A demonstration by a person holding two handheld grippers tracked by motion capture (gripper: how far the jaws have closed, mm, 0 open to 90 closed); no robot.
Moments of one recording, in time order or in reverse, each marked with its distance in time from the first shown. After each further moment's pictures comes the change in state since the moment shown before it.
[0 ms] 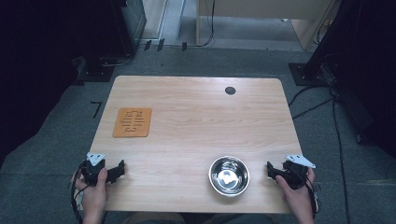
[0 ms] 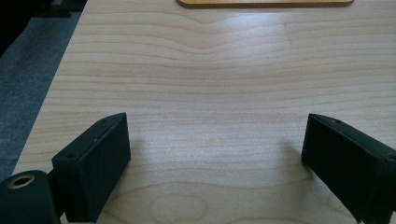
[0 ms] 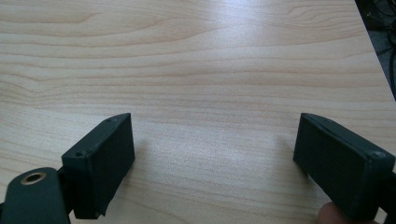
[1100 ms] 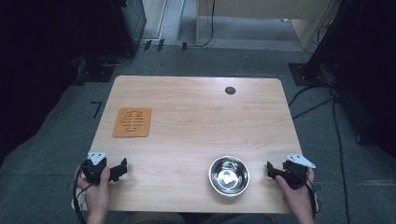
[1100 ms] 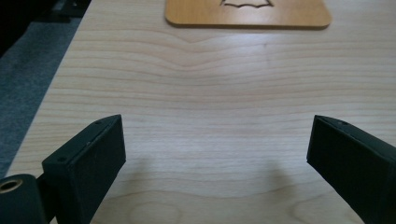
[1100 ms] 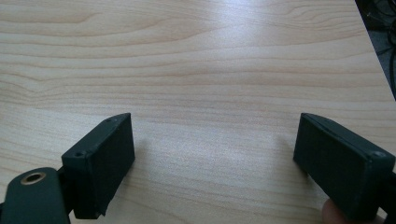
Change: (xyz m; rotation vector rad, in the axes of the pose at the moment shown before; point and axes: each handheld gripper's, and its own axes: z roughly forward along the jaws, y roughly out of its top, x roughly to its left) left arm -0.012 0.008 -0.009 -0.039 -0.016 -0.034; right arm 0.000 0.000 0.000 0.000 0.000 0.000
